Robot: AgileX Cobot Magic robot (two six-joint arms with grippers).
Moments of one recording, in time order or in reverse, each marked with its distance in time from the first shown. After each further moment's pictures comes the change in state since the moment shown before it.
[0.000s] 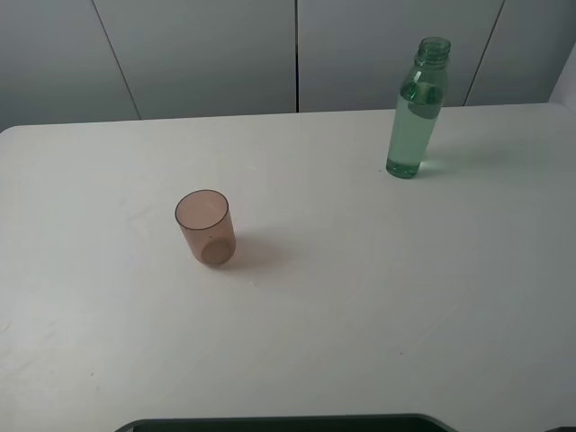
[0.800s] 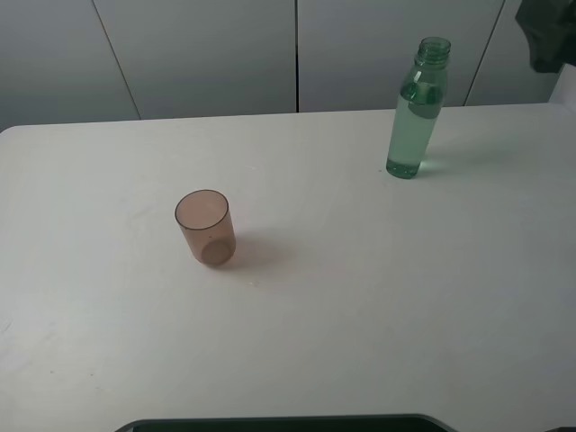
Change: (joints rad) left arm 0.000 0.000 0.000 0.000 0.000 0.006; right arm 0.206 0.639 0.249 -0.008 -0.984 0.015
